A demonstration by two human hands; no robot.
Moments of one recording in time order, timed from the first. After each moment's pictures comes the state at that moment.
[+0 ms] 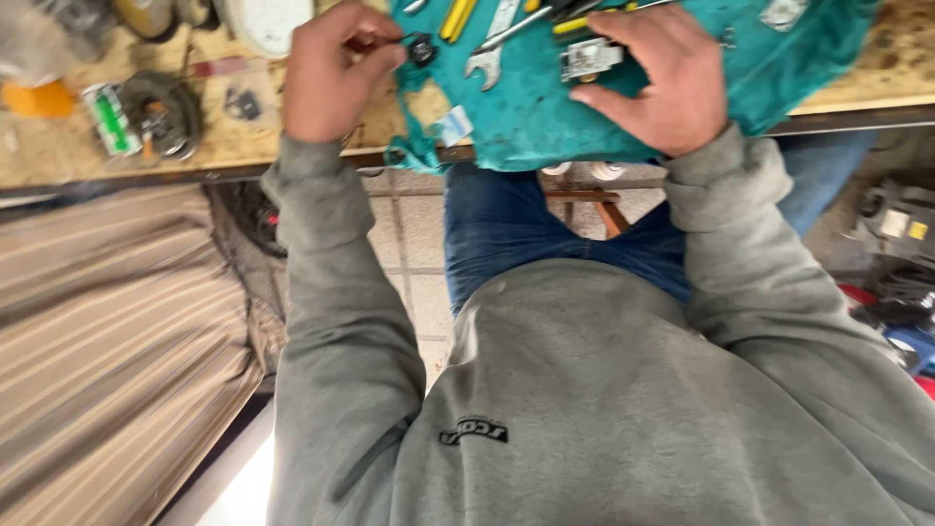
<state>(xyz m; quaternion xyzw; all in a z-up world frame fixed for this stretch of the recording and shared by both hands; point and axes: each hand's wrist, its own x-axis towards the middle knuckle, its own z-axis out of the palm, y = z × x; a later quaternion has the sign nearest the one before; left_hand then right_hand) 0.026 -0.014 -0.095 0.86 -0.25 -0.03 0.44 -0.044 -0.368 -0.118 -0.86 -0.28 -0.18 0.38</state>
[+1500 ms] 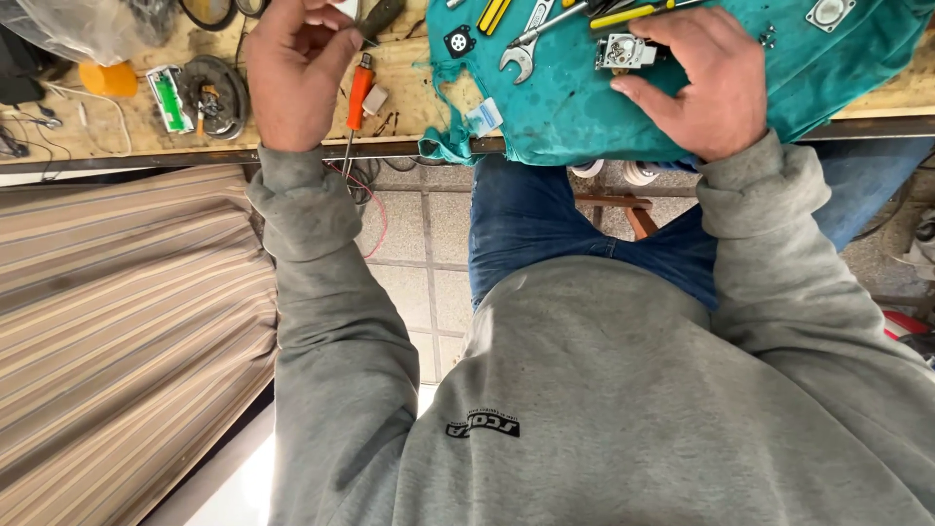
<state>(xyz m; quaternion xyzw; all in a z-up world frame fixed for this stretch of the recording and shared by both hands) 0.012 0.027 -0.053 0.85 -0.15 0.03 0.50 -0.051 -0.372 -0.126 -0.86 -0.27 -0.17 0.39</state>
